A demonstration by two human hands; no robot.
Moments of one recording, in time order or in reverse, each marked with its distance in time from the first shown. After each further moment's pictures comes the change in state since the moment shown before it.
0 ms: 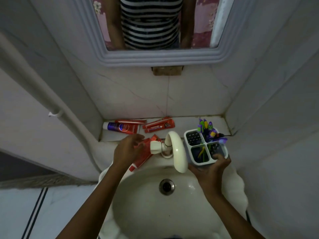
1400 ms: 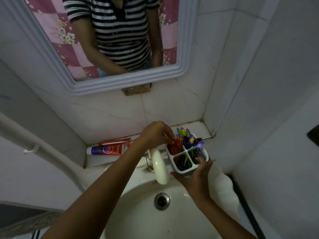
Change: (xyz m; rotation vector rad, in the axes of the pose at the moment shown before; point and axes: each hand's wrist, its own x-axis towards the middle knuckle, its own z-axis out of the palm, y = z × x) left_hand 0.066 0.168 0.009 0.114 -0.440 0.449; right_hand -0.003 0.001 -0.001 0.051 -0.028 0.076
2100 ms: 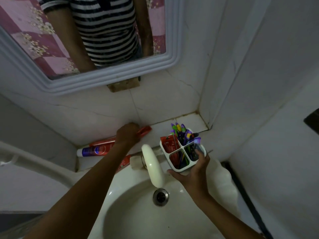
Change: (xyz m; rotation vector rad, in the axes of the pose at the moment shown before) left_hand 0.026 -0.114 0.024 0.500 0.192 -0.193; right_hand -0.001 0.000 0.002 0.119 0.001 0.023
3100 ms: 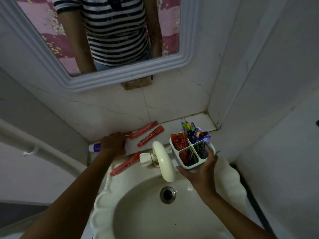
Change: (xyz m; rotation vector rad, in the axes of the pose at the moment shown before) left_hand -0.046 -0.078 0.006 0.230 -0.236 -0.144; right_hand -0.001 0.005 0.003 -0.027 -0.004 -0.013
